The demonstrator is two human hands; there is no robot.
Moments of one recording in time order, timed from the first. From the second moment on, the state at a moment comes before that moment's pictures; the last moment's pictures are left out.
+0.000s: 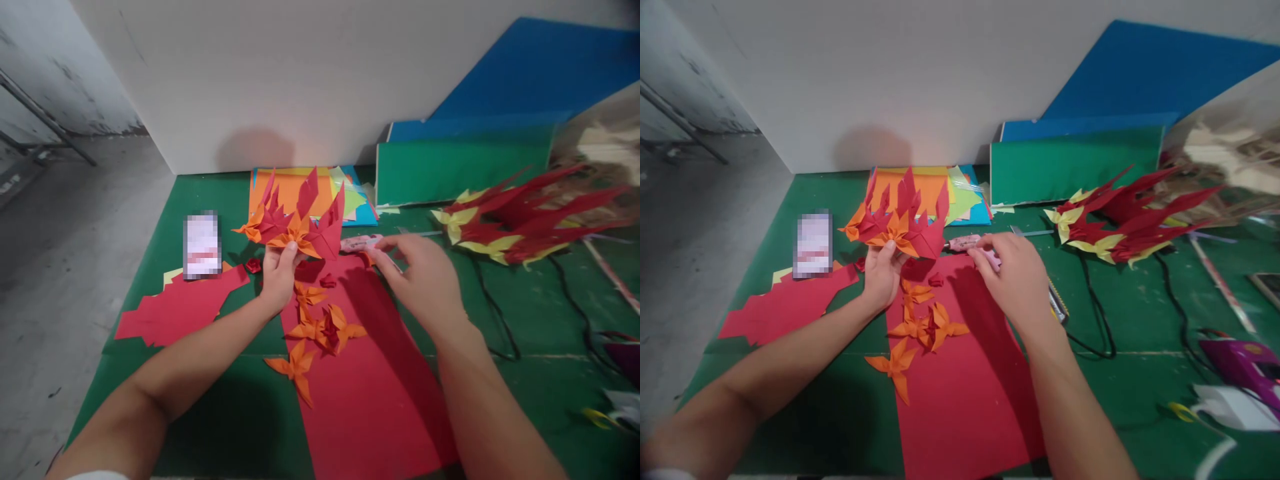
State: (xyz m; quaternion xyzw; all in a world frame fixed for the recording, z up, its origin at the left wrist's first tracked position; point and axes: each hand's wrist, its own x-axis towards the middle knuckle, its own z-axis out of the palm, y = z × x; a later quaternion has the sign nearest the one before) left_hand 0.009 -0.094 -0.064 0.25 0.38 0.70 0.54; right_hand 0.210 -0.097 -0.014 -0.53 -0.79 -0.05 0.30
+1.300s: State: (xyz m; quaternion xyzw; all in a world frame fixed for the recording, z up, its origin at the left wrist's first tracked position) left_hand 0.008 -0.085 -0.031 0.37 0.30 0.73 0.48; right_hand 0.256 -0.099 -0.067 -0.65 -0.73 0.02 0.20
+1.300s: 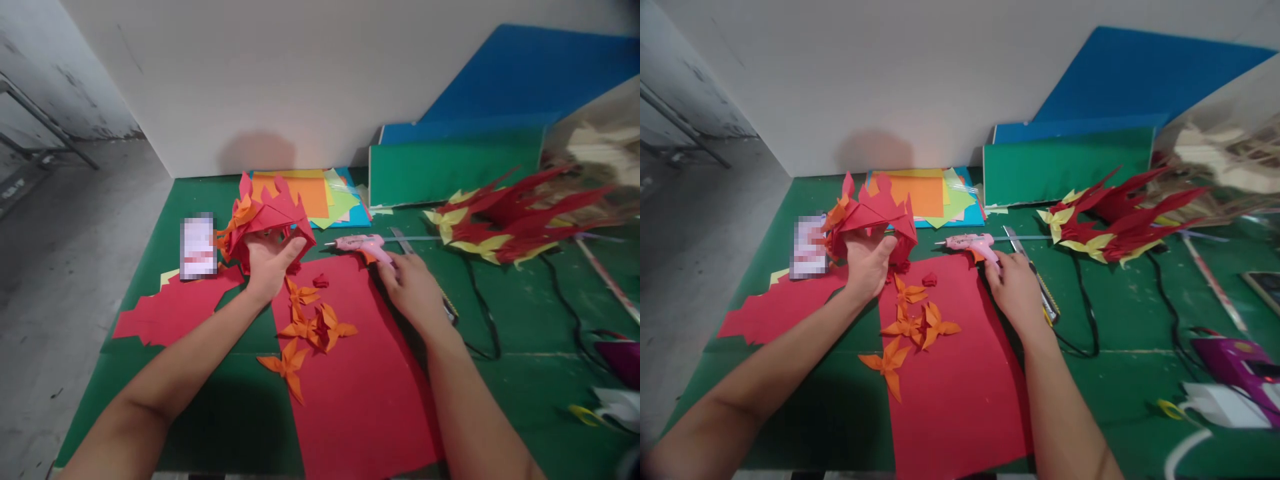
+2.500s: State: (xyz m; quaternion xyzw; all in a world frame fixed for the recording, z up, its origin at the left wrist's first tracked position) left_hand 0.034 -0.108 -0.055 0.31 0.37 0.61 0.63; right_hand 0.221 -0.122 -0.041 -0.67 -0.66 -0.10 0.33
